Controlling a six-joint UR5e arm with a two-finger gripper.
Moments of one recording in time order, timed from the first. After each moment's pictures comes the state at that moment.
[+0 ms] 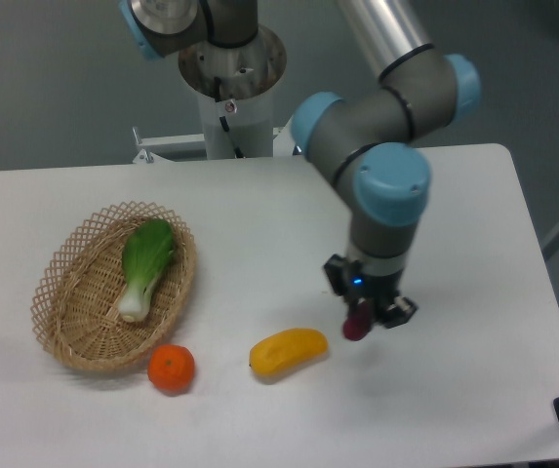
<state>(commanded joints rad) 2.38 -2.00 -1.48 -1.10 1.51 1.11</state>
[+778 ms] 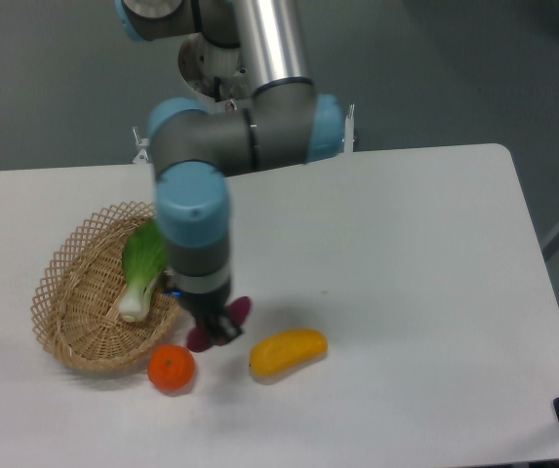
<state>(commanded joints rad) 2.07 -1.97 -1.57 -1.09 1.52 1.09</state>
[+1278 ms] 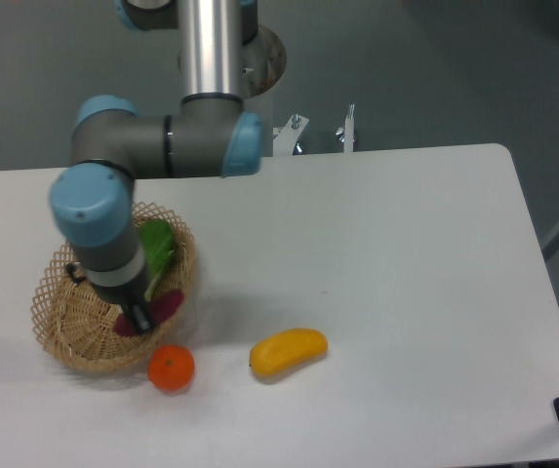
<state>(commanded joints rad) 1.93 -2.00 -1.58 -1.09 1.56 1.02</state>
